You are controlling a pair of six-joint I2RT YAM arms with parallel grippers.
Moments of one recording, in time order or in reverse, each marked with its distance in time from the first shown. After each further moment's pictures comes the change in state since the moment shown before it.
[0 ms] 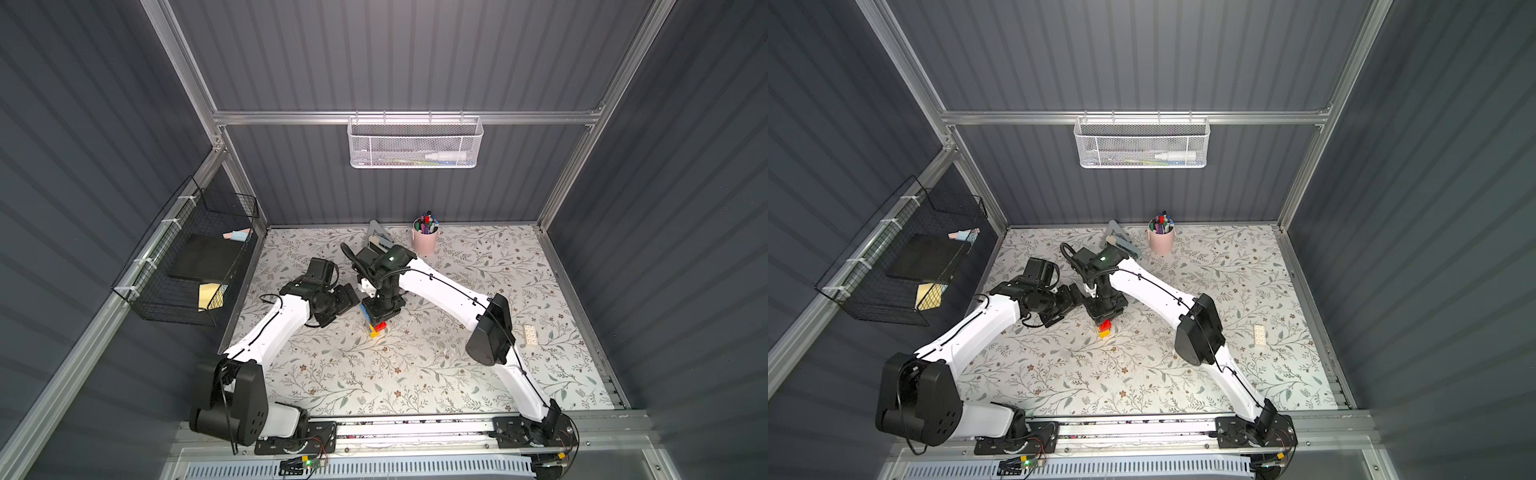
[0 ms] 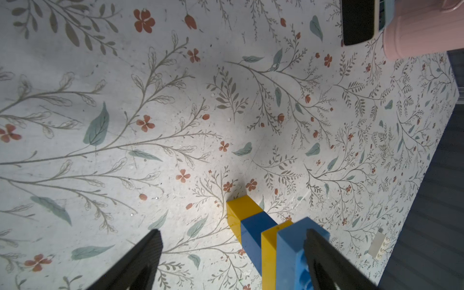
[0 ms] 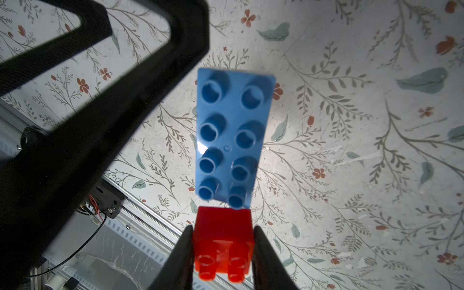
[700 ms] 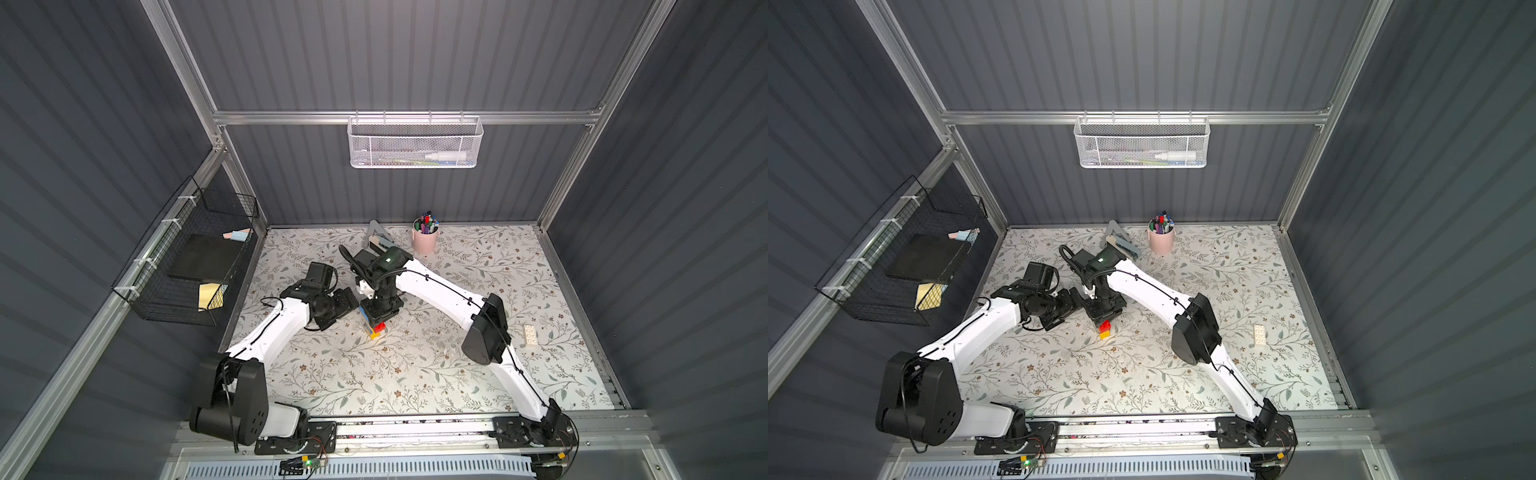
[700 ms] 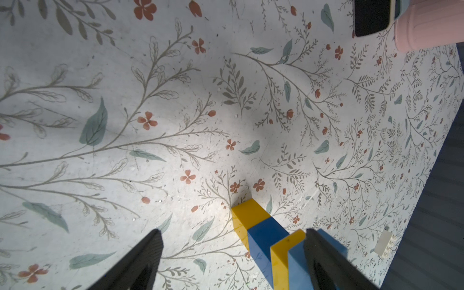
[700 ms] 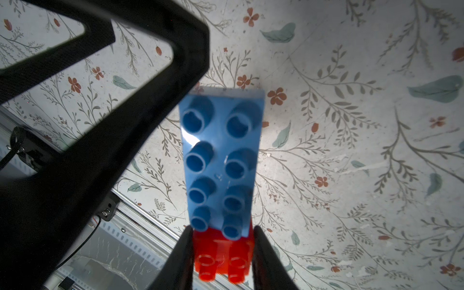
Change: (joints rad) left arm 0.004 0.000 -0.051 0.046 0.018 0.018; right arm 0.001 0.039 0.026 -0.006 -0.003 -0.018
